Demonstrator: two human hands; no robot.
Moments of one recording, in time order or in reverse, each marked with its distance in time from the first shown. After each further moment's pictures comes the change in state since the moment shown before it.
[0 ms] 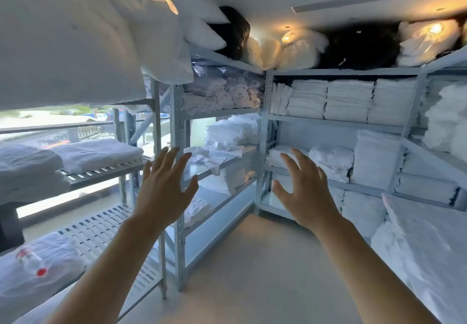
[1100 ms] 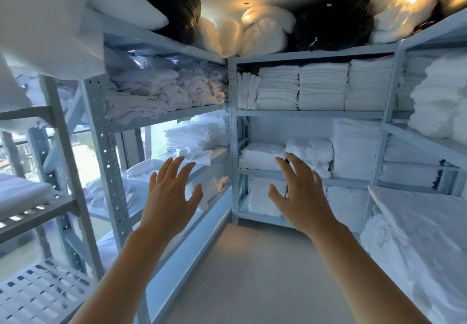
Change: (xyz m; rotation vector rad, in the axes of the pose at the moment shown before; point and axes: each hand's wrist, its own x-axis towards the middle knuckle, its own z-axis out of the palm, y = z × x) left_hand 0.246 0.016 0.313 -0.165 -0.122 0.090; right_hand 0.218 0.211 0.188 -0.025 0.015 0.171
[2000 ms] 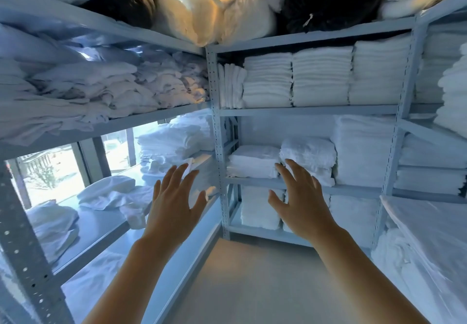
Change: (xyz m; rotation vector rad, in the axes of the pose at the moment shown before) left_hand 0.232 0.026 0.269 -0.019 -0.048 0.039; right_hand 0.221 0.230 0.141 0.034 -0.071 0.055
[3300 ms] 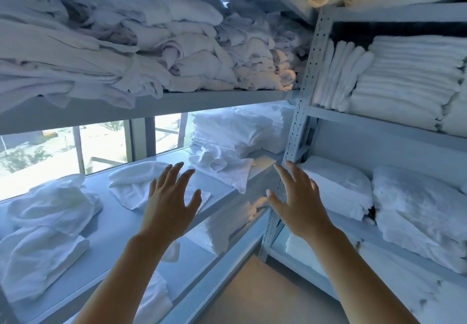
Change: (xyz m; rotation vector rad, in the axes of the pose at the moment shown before) left_hand 0.206 -0.398 0.174 0.064 0.076 -0.353; right_hand 0.404 -0.111 0.369 0.044 -0.181 -0.285
